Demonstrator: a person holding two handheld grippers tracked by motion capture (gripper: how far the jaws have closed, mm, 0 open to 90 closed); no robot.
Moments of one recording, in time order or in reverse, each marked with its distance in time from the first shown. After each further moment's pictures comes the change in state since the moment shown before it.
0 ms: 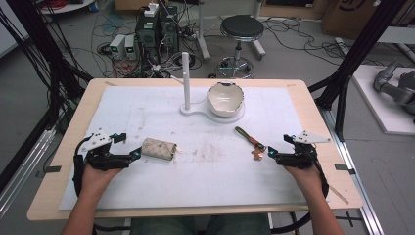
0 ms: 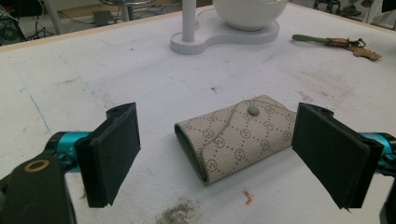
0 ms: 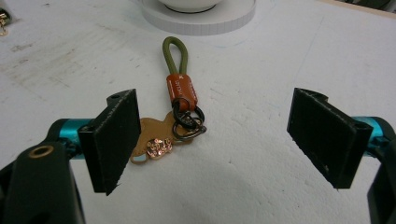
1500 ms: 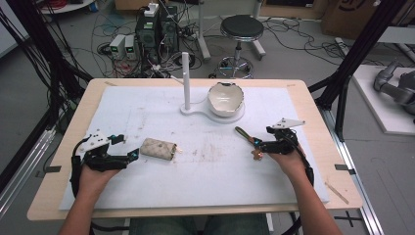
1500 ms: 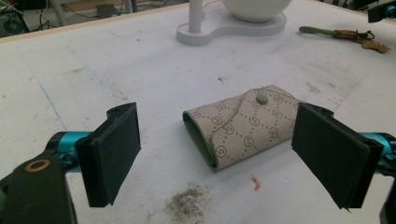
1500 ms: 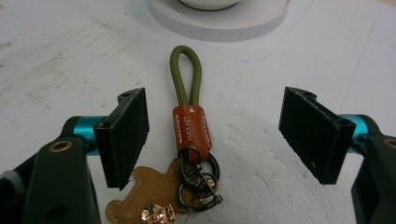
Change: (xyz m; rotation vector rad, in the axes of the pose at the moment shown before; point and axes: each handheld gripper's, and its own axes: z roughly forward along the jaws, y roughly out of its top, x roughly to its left) left arm 0.004 -0.005 -0.004 0.024 0.015 -0.003; right arm 0.004 0.032 0.058 0.118 0.047 -0.056
